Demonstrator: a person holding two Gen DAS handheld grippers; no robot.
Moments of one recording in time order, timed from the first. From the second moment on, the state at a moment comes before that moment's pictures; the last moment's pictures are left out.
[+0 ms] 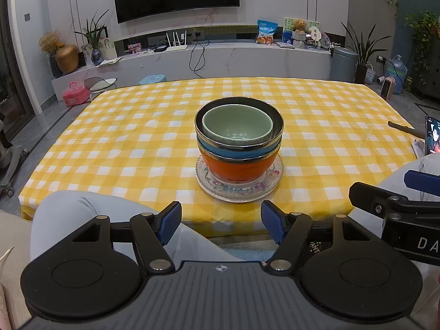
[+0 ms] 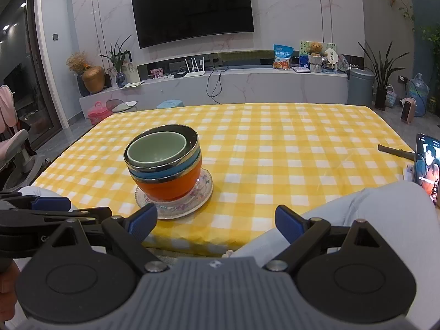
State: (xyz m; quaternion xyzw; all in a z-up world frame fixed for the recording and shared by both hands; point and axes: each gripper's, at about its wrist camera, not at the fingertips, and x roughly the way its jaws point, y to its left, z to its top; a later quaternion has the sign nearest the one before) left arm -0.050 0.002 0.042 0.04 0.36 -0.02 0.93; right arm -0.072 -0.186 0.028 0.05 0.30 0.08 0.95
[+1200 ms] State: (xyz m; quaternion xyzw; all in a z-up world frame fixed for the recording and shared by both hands) left arm -0.050 0.001 0.044 0.04 0.36 -0.03 0.93; right arm -0.071 -0.187 0.025 0.06 0.31 0.08 0.95
